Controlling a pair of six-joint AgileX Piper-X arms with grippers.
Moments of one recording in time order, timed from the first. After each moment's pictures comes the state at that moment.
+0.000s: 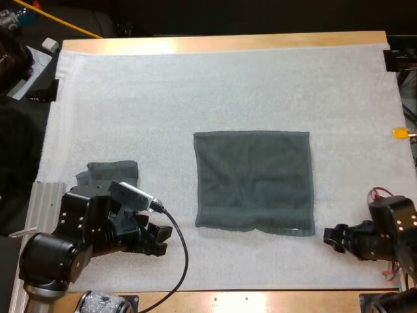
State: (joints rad) left arm -0.27 0.69 -0.86 1.30 0.42 -1.75; right arm 0.32 0.68 -0.54 1.16 -0.26 -1.33
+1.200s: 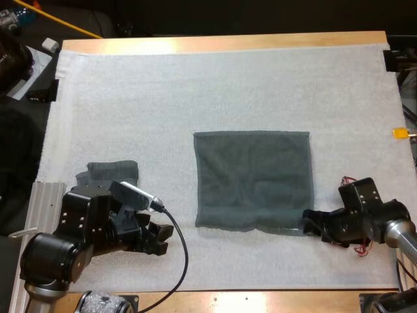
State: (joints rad) left arm -0.27 0.69 -0.84 1.28 0.44 -1.75; right arm 0.31 1.20 -0.43 0.69 -0.36 -1.21
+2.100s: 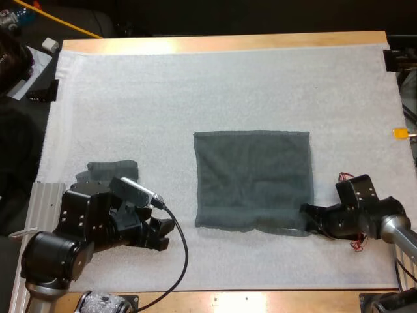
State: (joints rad) left arm -0.27 0.70 -0.84 1.24 0.44 -1.75; right arm 0.31 1.27 -0.44 0.60 -0.39 -1.16
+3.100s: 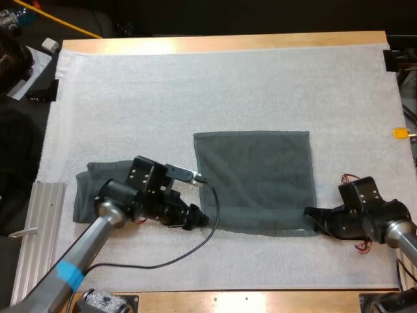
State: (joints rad) left arm -0.38 1.20 -0.70 0.88 0.55 -1.83; right arm 0.31 1.19 -0.44 0.68 -0.27 -1.21
